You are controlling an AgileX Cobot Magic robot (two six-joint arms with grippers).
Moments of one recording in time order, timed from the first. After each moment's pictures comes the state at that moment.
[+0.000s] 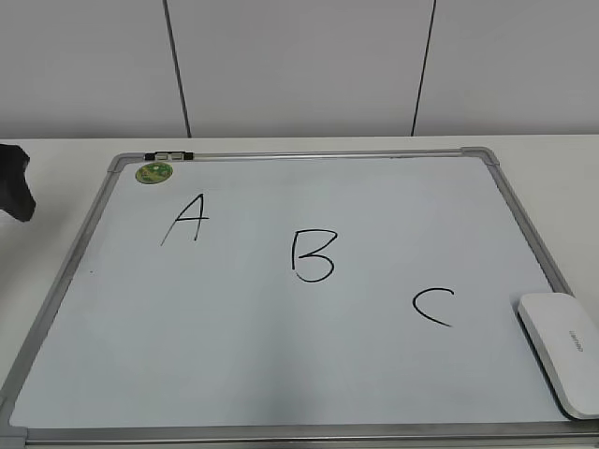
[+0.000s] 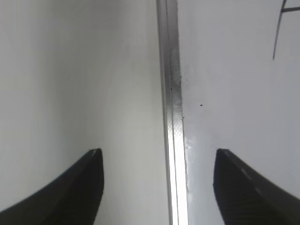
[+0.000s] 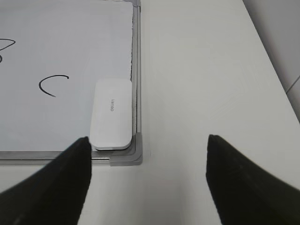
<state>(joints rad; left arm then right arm) -0.01 1.67 -1.20 -0.07 0.87 0.02 0.00 -0.02 -0.50 -0.08 1.14 -0.05</state>
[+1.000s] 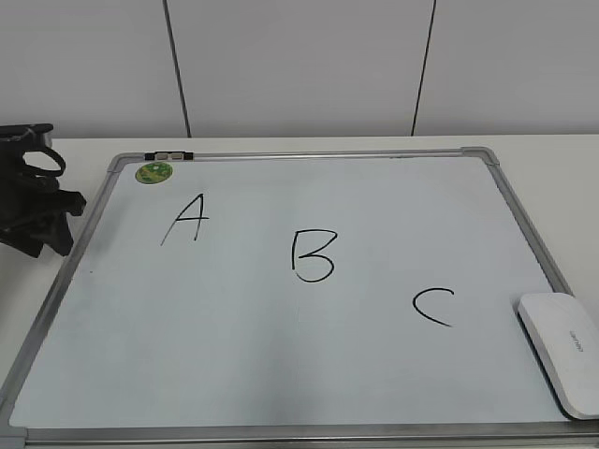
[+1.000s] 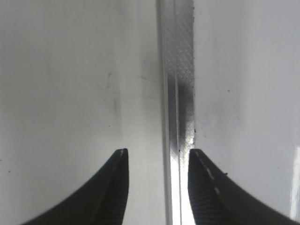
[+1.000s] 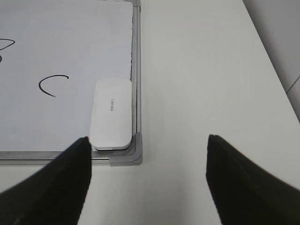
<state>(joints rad) -0.01 2.01 -1.31 -0.13 0.76 0.05 0.00 -0.02 -0.50 -0.08 1.14 -0.05</state>
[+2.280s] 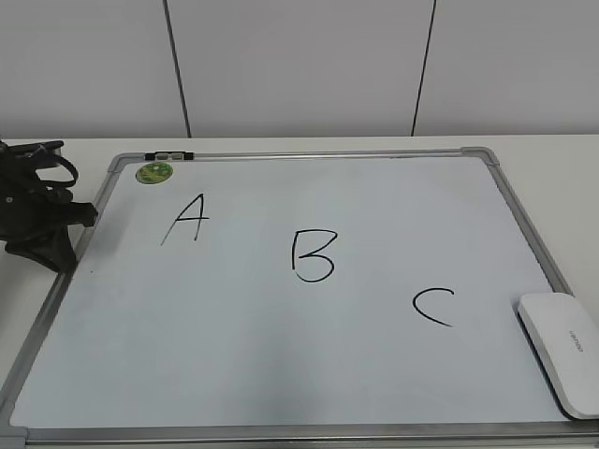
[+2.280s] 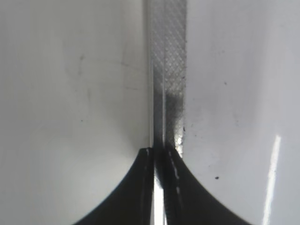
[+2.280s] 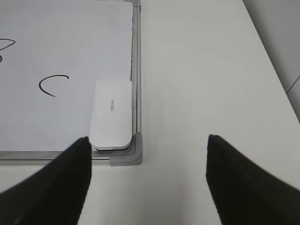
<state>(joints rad) -0.01 2.06 -1.32 -0.18 0.78 0.06 0.00 -0.02 -0.50 -0.08 1.14 -0.05</state>
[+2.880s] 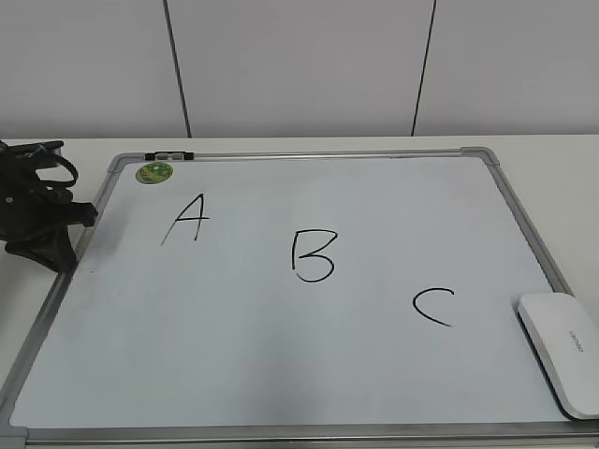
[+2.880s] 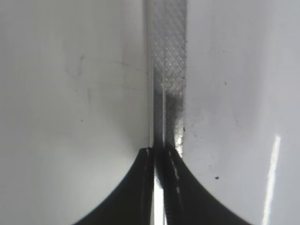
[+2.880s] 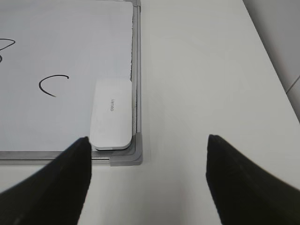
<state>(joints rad) -0.01 2.06 -1.32 -0.18 0.78 0.06 0.00 -0.02 -0.50 -0.08 1.14 -0.05</state>
